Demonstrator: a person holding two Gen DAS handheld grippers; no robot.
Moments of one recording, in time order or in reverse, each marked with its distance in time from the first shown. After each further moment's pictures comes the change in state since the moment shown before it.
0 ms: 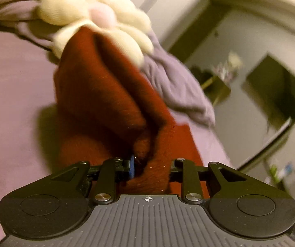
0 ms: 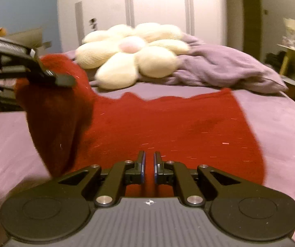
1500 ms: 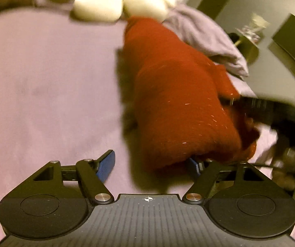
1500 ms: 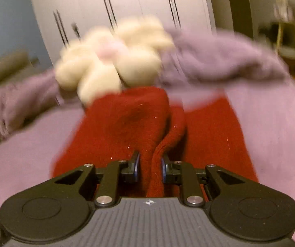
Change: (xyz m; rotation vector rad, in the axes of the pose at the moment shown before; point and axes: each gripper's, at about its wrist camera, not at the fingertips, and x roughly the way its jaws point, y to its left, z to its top) left arm 0.012 0.018 -0.070 -0.008 0.168 0.188; right arm 0.069 -0.042 0.050 0.168 0.194 0.063
